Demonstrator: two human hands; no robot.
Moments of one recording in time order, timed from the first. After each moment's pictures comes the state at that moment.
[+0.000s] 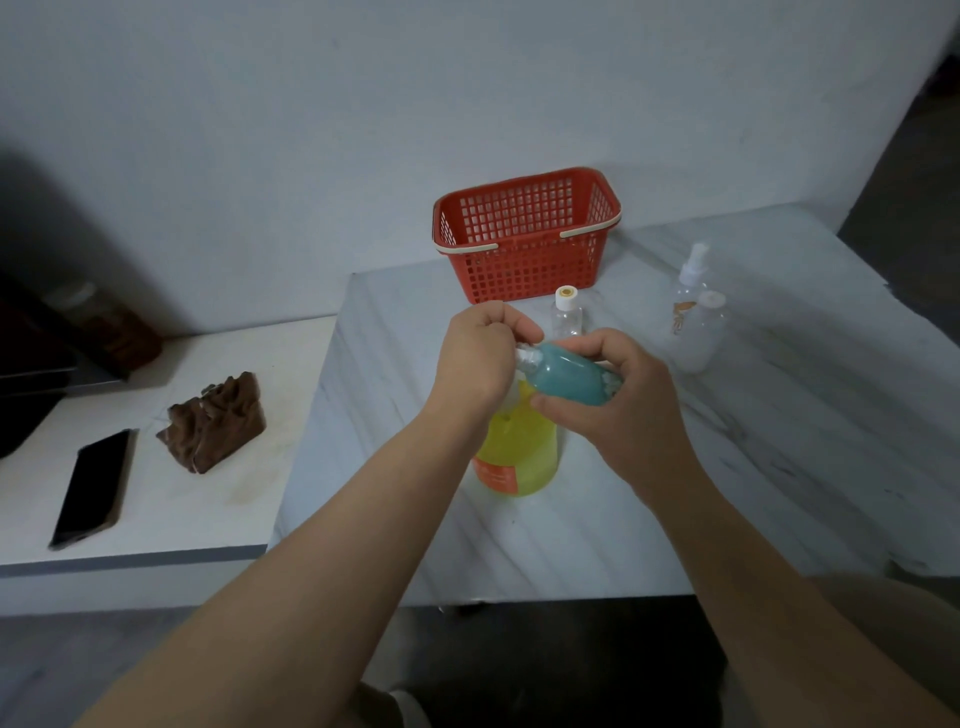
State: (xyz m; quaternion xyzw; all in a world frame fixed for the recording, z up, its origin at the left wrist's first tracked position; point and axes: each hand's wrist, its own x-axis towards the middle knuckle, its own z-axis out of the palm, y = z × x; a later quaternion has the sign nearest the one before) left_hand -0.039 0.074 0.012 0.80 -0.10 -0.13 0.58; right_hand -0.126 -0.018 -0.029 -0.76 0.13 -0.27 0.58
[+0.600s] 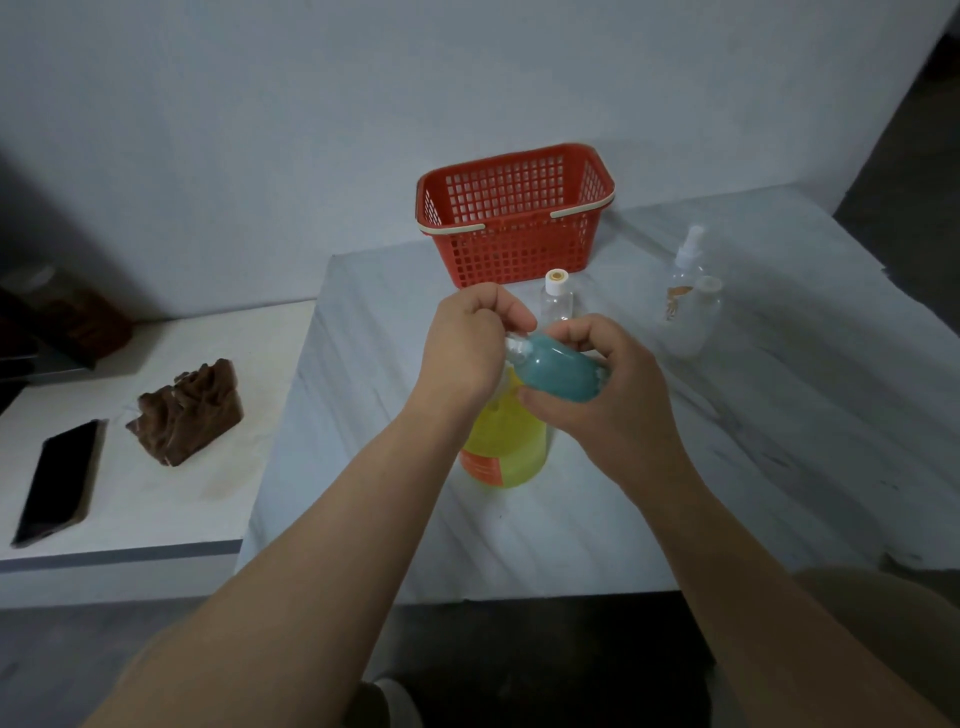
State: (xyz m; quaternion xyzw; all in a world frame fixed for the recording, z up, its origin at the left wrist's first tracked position) left_hand -0.034 0.070 0.006 0.80 -0.13 -0.12 0.58; right_hand -0.123 -0.017 -0.033 -0.77 0.12 -0.26 0.57
